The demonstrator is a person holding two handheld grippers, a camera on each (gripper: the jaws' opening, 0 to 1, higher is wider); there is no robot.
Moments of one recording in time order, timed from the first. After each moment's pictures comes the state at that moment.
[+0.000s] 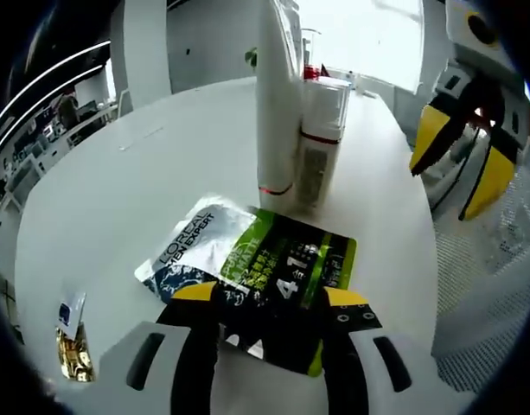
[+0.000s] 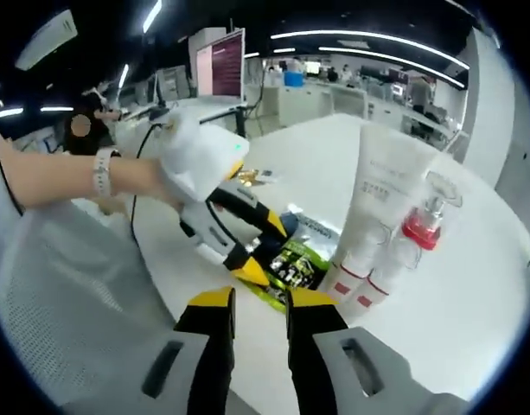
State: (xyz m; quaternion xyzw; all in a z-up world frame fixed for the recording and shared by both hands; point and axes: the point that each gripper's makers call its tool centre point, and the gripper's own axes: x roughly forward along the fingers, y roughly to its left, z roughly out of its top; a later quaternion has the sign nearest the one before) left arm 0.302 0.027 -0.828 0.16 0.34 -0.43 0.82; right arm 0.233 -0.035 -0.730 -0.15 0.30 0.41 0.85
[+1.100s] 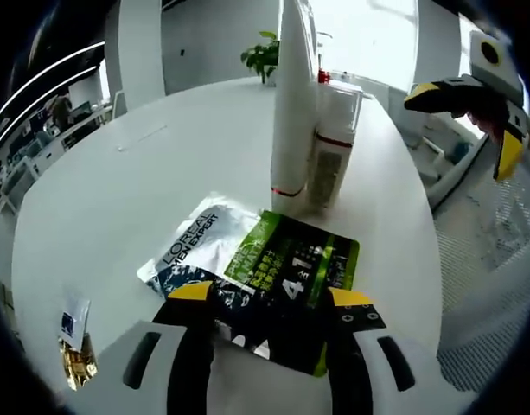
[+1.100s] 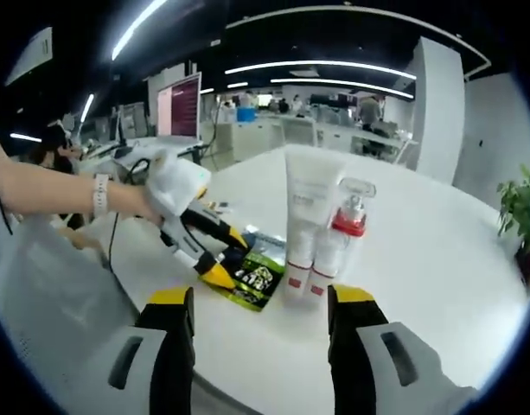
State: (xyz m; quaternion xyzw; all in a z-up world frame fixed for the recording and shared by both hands) left arm 0.316 0.039 -0.828 0.16 0.34 -0.43 0.82; right arm 0.239 -0.069 -0.713 -0.11 0.24 0.32 0.91
